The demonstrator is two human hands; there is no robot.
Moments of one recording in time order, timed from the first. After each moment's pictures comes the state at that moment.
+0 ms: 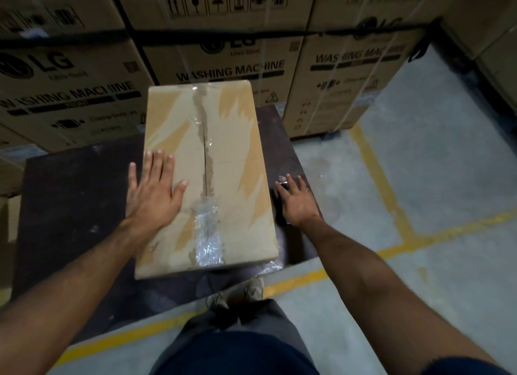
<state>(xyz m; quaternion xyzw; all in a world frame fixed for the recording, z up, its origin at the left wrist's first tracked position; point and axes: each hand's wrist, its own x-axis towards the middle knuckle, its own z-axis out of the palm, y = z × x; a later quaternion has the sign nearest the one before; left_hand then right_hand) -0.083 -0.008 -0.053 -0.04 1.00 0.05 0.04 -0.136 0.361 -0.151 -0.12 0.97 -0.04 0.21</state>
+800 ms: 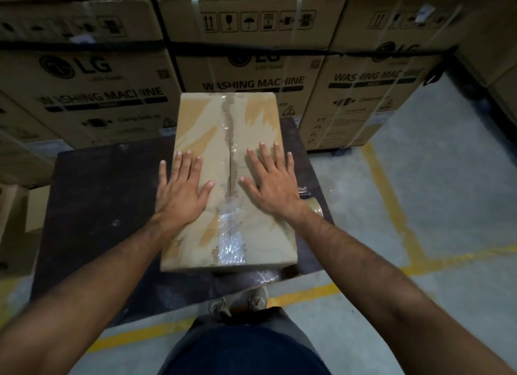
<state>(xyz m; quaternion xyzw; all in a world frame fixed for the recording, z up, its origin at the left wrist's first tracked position) -0.079 -0.010 -0.049 -0.04 1.00 0.05 0.02 -0.142 0.237 -0.042 -0.22 0.97 -0.12 0.04</state>
